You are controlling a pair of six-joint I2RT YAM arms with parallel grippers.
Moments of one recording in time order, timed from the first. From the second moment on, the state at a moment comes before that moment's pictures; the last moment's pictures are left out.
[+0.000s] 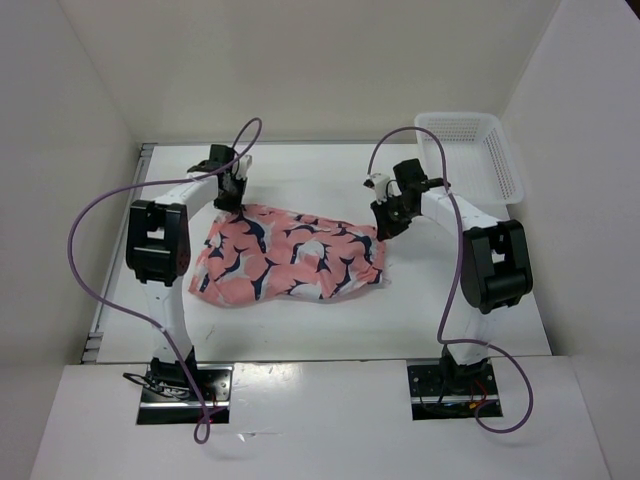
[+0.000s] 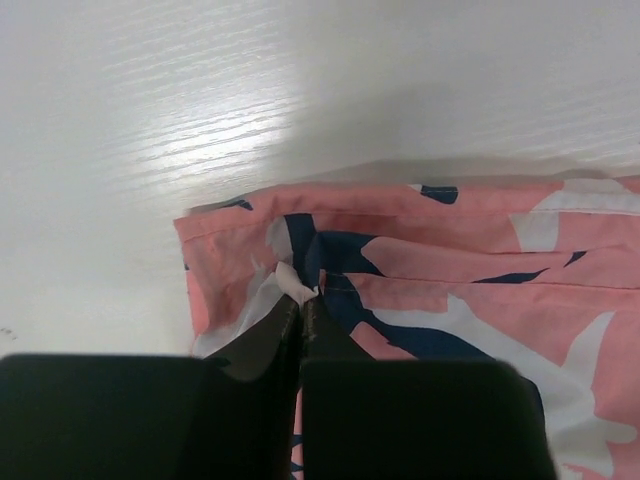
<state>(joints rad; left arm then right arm) -0.10 2.11 1.59 -0.52 0.02 0.07 0.23 1.80 1.29 -0.64 -0.37 -0.33</state>
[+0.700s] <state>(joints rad) -0.03 2.03 1.67 -0.53 -0.02 0.07 0.19 1.89 1.38 -0.54 -0.29 -0.27</state>
